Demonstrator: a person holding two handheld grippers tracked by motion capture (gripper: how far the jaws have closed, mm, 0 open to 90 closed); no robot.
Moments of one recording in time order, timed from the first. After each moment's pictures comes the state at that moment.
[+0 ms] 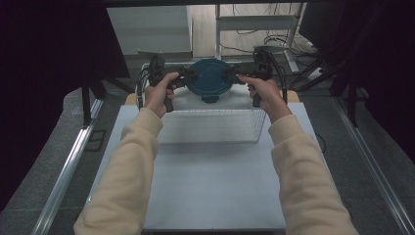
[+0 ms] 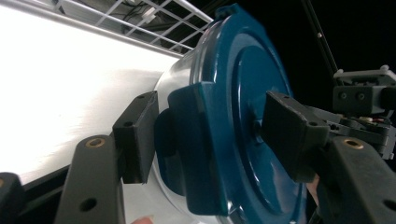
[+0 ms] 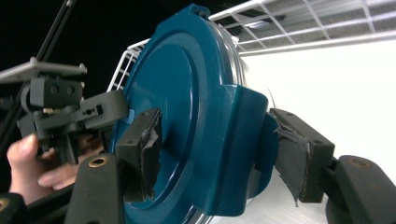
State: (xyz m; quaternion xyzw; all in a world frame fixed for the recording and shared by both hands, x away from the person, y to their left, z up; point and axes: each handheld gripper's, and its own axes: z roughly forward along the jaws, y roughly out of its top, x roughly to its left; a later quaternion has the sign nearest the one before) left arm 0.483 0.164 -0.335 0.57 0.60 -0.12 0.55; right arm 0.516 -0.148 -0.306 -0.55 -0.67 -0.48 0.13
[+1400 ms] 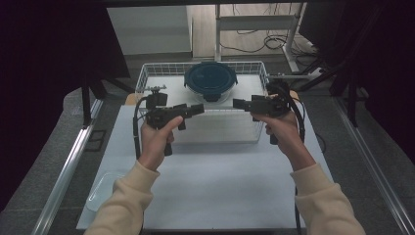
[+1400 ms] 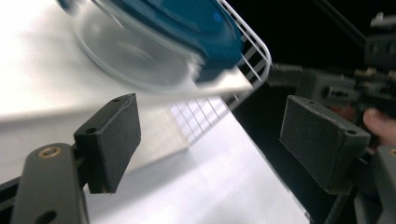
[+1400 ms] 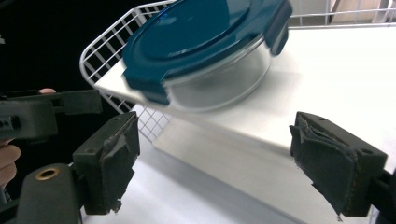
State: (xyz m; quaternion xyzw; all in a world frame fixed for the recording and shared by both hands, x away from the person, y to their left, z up) left arm 0.338 0.128 -0.340 0.66 0.50 0.02 0.57; right arm 0.389 -0.176 -0.310 -0.44 -0.74 -0.51 -0.07
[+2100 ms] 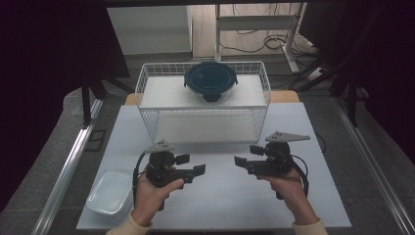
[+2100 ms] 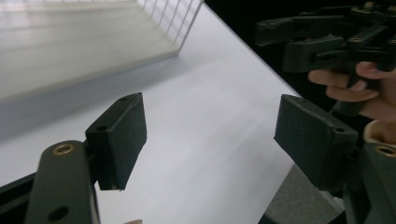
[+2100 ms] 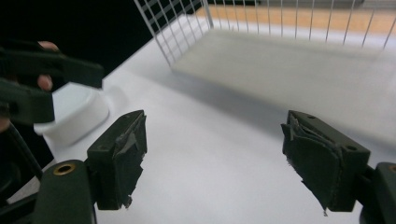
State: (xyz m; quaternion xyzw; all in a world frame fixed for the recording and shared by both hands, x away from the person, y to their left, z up) left arm 0.241 0.125 -0.413 0.74 0.45 0.02 0.50; right arm 0.291 -0.195 -0.401 -0.39 -0.78 -0.48 -0.06
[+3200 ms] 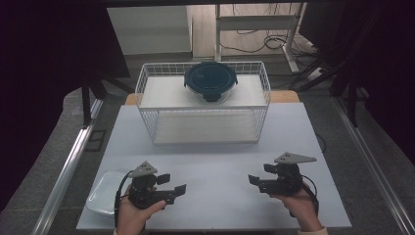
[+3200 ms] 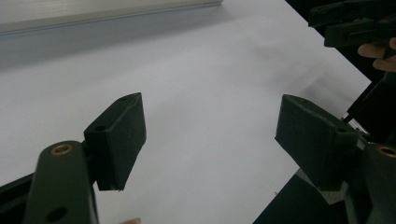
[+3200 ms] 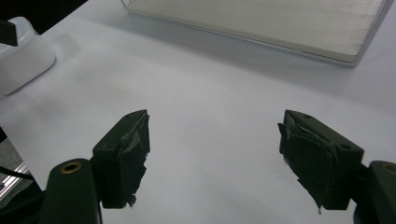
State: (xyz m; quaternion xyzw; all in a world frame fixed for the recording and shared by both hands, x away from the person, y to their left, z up) left arm 0.209 0.162 -0.452 0.75 0.48 0.04 0.46; right arm 0.272 -0.230 -0.451 -0.42 -0.80 -0.43 -0.09
